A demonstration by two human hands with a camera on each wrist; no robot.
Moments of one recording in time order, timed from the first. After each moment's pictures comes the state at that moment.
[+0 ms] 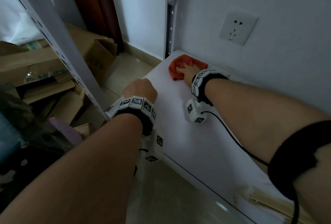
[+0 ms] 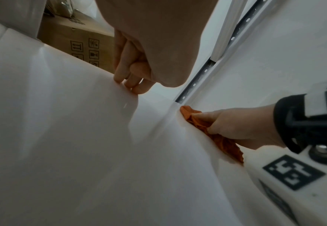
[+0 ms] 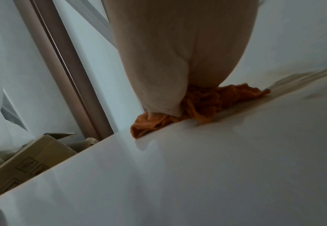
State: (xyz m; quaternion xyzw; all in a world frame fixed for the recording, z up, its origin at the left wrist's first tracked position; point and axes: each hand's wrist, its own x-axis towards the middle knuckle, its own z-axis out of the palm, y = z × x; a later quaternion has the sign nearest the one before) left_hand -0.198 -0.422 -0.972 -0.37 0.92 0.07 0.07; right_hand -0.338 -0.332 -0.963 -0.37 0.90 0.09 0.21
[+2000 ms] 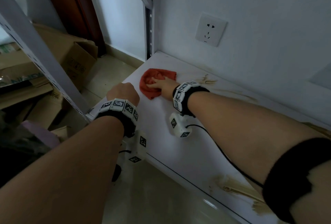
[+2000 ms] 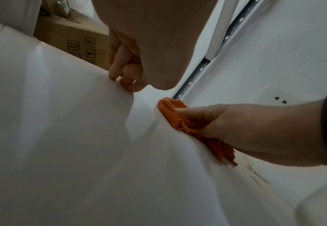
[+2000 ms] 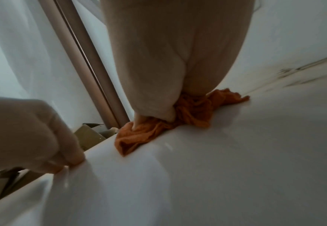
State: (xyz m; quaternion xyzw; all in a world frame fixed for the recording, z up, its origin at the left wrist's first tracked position) left_hand -0.194 -0.404 -0.967 -0.37 0.92 0.07 0.08; right_hand -0.316 -0.311 -0.992 -0.41 0.87 -0.06 0.28
